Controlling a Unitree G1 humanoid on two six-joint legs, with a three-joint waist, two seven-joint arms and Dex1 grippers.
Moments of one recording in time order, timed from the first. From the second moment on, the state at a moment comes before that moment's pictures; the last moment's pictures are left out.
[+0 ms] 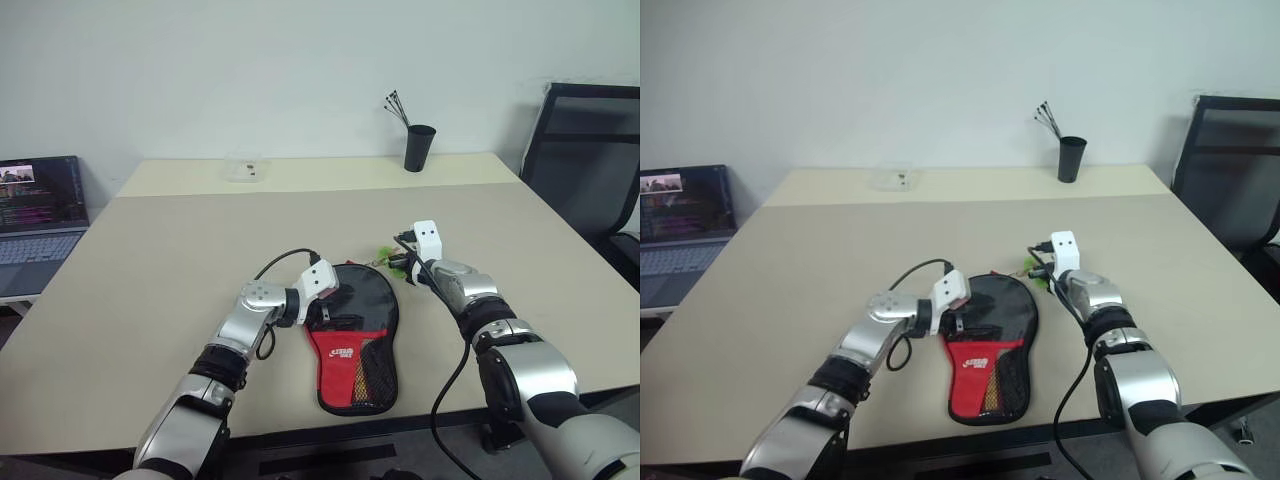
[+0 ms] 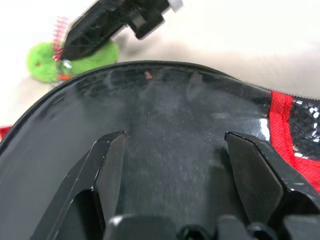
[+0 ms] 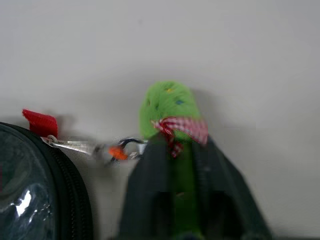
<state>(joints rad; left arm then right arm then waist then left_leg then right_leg) -0.76 0.34 -0.24 0.64 -0.02 -0.05 -1.10 -1.08 -0.20 -0.07 1.10 0.10 0.30 0.41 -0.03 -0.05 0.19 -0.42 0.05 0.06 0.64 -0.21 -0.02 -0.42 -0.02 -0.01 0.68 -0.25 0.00</state>
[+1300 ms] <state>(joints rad) -0.84 0.23 -0.24 0.90 0.00 -0.21 -1.08 -0.46 -0.50 0.02 -0.17 0.15 0.95 0.55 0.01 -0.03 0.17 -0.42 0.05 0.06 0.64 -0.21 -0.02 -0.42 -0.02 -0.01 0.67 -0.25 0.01</state>
